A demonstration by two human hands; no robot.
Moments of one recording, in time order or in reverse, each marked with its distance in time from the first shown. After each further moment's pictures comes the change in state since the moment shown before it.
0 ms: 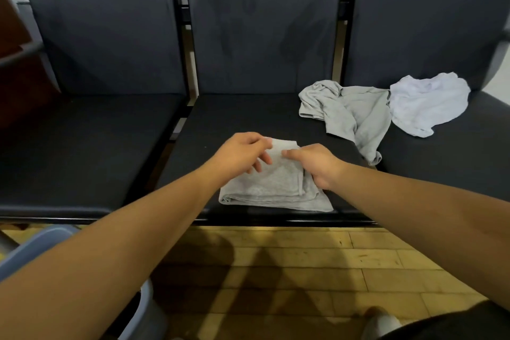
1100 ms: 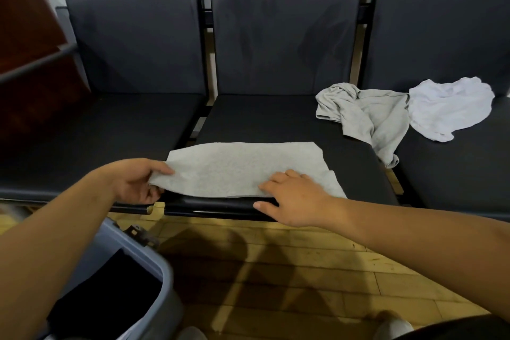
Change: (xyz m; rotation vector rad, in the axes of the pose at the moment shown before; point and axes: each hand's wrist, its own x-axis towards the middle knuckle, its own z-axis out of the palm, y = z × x) left_hand -0.059 -0.124 -0.166 -0.555 0.053 -0.725; right_hand -0.069 0.017 0.056 -1.415 -0.287 -0.661
